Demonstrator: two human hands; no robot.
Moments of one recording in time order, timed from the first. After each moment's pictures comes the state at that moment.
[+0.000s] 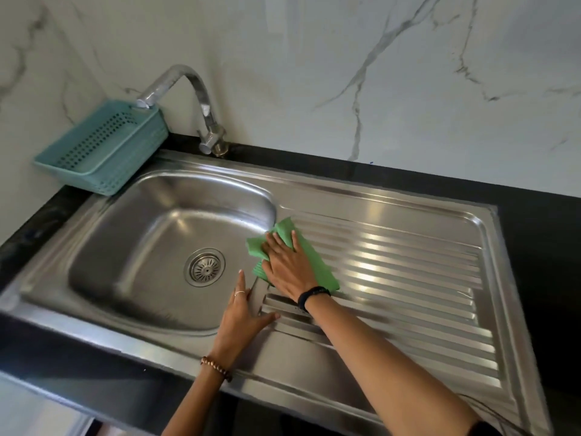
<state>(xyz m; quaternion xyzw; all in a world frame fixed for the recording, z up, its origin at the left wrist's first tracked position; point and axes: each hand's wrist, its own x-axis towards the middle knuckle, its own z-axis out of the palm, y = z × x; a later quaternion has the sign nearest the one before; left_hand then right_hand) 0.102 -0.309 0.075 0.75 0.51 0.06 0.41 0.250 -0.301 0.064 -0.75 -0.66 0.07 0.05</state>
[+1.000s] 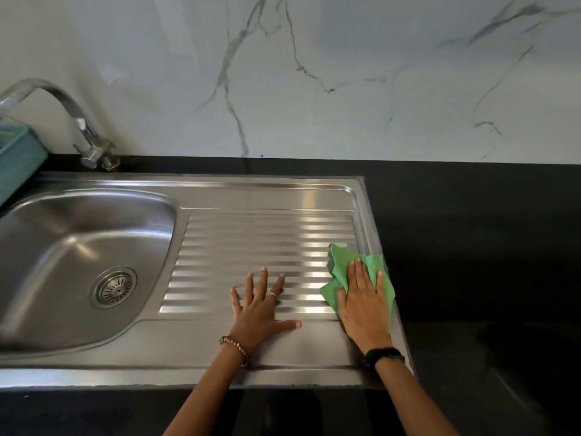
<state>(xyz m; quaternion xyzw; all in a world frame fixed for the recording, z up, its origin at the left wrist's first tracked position) 0.220 -0.441 0.062 0.92 0.28 -0.12 0.23 0.355 -0.601 0.068 -0.94 -0.34 0.01 0.06</state>
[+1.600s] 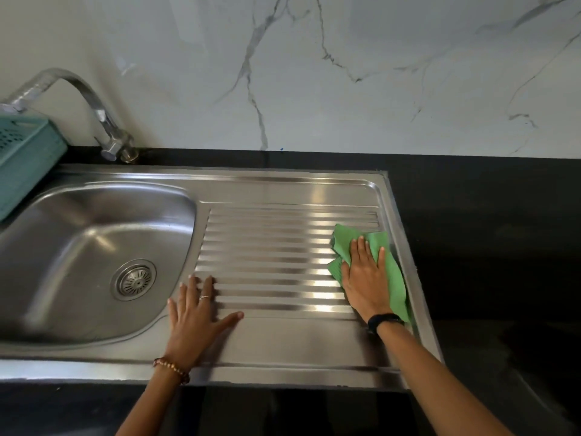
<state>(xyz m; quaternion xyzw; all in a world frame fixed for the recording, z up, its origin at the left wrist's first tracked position) 0.121 -0.361 0.070 0.88 0.43 -0.04 0.22 0.369 -0.541 0.067 -0.94 -0.35 0.01 0.04</state>
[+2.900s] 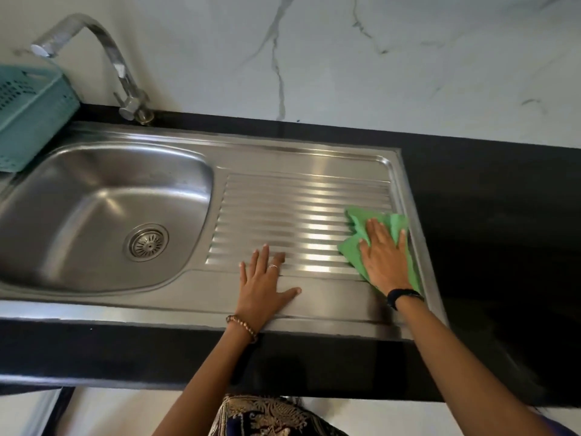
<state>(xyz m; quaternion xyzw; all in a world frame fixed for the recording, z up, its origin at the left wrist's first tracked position) 0.145 -0.421 0.075 0.91 0.30 -0.02 0.29 0.352 -0.564 0.070 -0.94 -0.35 0.03 0.05</state>
